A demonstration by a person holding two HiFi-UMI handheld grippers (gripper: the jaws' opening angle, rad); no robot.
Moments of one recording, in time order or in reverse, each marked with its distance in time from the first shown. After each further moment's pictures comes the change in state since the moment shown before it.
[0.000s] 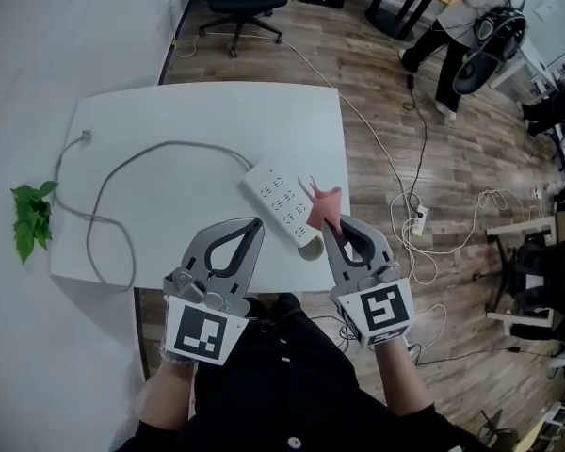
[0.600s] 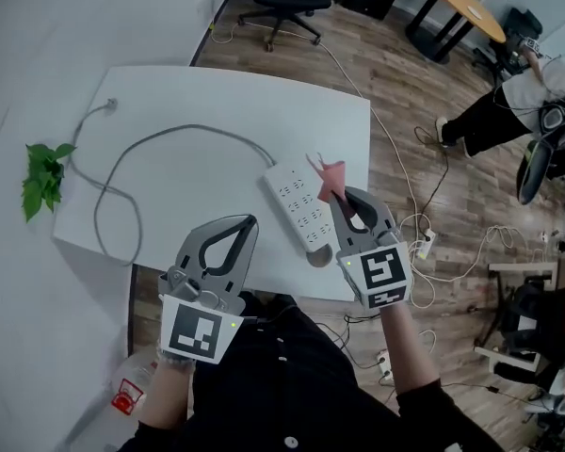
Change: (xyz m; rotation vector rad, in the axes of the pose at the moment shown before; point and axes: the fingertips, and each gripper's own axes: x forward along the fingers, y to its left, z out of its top) left arm -0.023 0.029 -0.017 -0.037 0.066 0.172; right arm 0.078 -0.017 -0.001 -0.144 0.010 0.113
